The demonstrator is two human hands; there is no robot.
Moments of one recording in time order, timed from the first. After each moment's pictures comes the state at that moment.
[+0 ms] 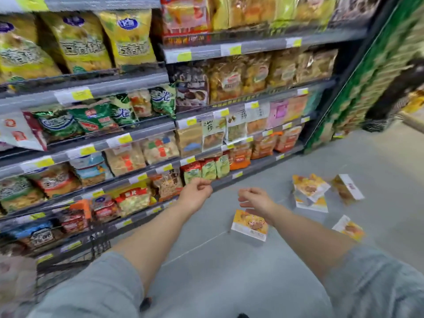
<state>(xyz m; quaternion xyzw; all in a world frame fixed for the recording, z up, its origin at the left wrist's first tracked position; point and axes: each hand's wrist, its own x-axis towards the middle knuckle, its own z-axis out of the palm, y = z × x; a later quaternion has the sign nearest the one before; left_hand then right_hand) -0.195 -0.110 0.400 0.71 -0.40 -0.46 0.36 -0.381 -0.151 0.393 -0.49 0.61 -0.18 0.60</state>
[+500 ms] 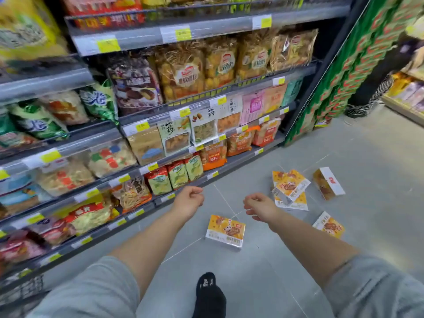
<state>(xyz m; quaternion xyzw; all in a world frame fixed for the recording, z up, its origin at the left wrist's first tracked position) -0.304 -0.268 0.345 0.72 -0.35 -0.50 0.32 -0.517 -0.298 0.349 -0.44 0.68 -0.17 0.57</state>
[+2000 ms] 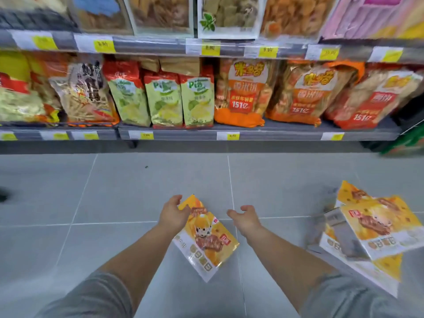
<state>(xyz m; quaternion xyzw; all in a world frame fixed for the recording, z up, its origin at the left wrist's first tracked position) -0.449 -0.414 -0.215 0.85 -0.14 -0.38 0.33 -0.602 -0.529 -0.213 -0.53 0.64 0.02 0.56</state>
